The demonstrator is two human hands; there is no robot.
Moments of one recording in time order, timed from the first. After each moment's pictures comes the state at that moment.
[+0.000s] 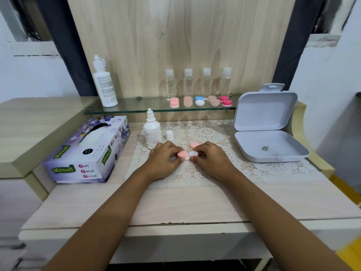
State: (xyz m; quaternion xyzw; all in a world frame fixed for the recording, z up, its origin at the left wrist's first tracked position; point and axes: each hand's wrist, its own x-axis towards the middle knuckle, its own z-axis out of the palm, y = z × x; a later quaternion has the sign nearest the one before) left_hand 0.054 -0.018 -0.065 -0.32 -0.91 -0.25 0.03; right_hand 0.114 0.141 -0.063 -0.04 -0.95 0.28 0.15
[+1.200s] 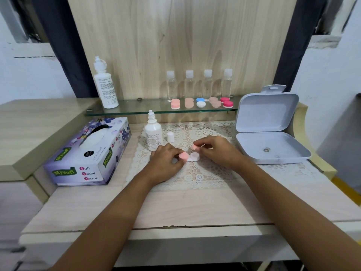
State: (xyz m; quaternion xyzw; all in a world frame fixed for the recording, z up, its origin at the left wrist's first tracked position) left_hand 0.058 -0.019 -0.065 -0.31 -0.92 -0.24 0.04; right_hand 0.108 0.162 -0.037 0.03 -0.93 0.35 0.11
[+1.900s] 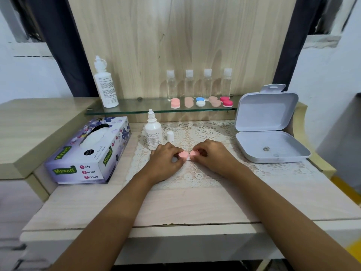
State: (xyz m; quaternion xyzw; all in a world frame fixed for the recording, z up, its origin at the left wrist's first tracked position) left_hand 0.059 -0.019 -0.065 -0.31 -0.92 -0.25 0.04; right_hand 0.109 0.151 -0.053 0.03 -0.96 0.24 0.13
